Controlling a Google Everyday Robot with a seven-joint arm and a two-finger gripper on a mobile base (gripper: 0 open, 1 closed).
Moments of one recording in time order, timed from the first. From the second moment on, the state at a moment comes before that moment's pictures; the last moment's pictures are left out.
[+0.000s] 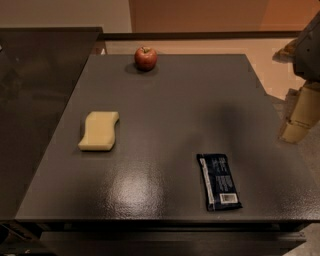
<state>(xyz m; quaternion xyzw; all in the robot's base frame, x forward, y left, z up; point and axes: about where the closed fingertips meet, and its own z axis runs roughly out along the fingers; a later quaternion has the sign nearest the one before) 0.438 -0.217 0.976 -0.60 0.78 -0.03 0.16</state>
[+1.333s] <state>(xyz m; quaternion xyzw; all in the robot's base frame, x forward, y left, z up) 0.497 -0.181 0.993 -0.60 0.76 -0.01 0.25</state>
